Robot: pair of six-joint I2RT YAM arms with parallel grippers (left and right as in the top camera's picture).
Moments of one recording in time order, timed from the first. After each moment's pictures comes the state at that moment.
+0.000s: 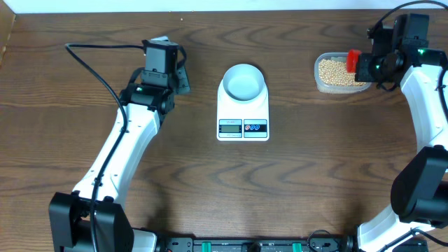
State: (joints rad) left arm -0.20 1.57 1.22 -0.50 -0.19 -0.35; right arm -0.14 1.83 1.54 -0.77 -0.16 -0.07
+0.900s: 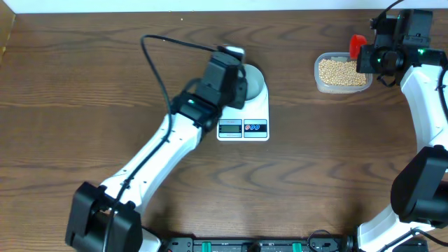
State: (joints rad) left arm -0.54 1.61 1.22 -0.37 -0.06 -0.22; right arm -0.14 1.83 1.54 -0.66 -0.16 -0.07
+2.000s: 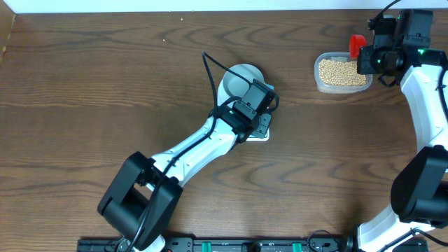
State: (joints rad) left arm -0.70 1.81 1.19 -0.42 -0.06 -0.27; right arm -0.14 1.83 1.54 -0.66 -0.16 -0.14
